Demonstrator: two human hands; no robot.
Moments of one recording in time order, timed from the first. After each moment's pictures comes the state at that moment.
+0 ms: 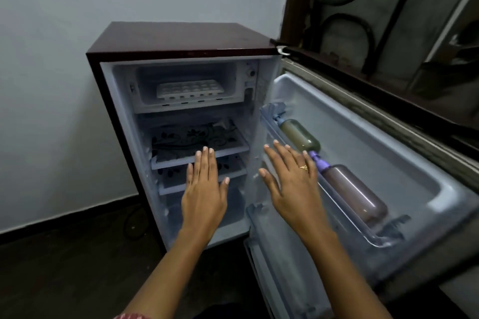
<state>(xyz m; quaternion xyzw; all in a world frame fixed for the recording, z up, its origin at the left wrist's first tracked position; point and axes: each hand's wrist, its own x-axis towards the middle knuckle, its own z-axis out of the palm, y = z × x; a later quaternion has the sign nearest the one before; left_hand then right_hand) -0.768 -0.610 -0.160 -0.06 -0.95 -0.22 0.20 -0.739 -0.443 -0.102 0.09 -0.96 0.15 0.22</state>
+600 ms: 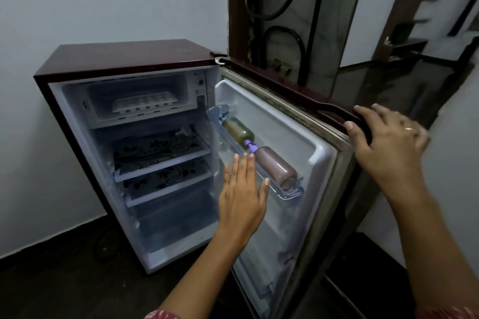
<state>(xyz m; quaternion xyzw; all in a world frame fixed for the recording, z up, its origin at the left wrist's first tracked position) -0.675 -0.459 -0.123 -0.22 -0.91 -0.28 0.22 -0.623 -0.257 -0.001 -0.16 -0.92 0.10 0.35</state>
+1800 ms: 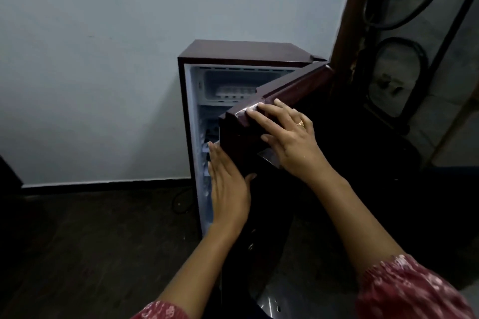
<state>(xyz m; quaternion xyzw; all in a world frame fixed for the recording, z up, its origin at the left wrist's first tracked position) -0.618 -0.552 -0.111 0.08 -0.89 -0.35 0.28 -0.674 -0.434 -0.024 0.37 -0.87 0.18 0.27</state>
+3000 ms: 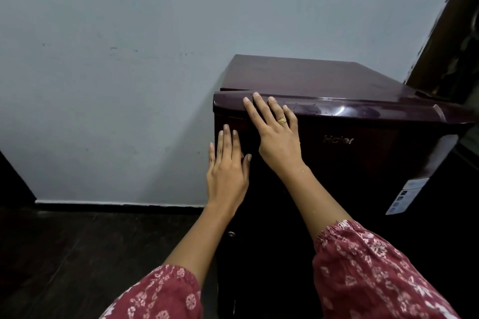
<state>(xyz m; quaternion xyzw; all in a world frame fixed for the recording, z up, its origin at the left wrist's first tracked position) -0.875 -0.776 -0.108 0.10 -0.93 -0.14 0.33 -0.939 -0.681 -0.046 0.31 -0.89 0.09 0.33</state>
